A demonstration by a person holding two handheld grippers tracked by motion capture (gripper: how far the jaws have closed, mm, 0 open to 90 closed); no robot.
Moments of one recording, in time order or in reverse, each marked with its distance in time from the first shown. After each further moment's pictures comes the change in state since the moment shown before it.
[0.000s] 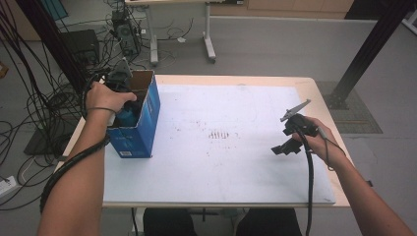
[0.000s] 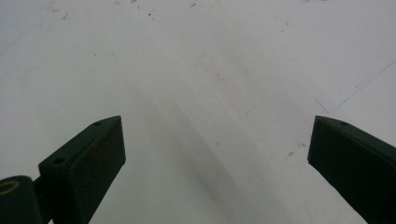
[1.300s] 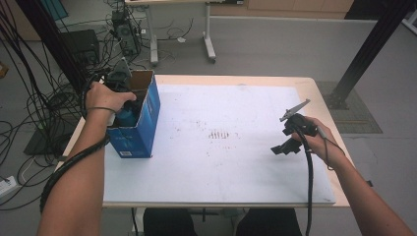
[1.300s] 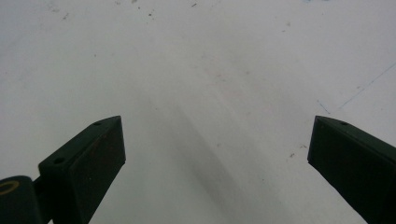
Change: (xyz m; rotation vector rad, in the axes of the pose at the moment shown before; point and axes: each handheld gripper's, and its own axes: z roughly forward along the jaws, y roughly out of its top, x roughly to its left) left arm 0.001 0.001 0.000 0.004 -0.001 -0.015; right arm 0.000 0.001 0.001 0.004 0.005 0.002
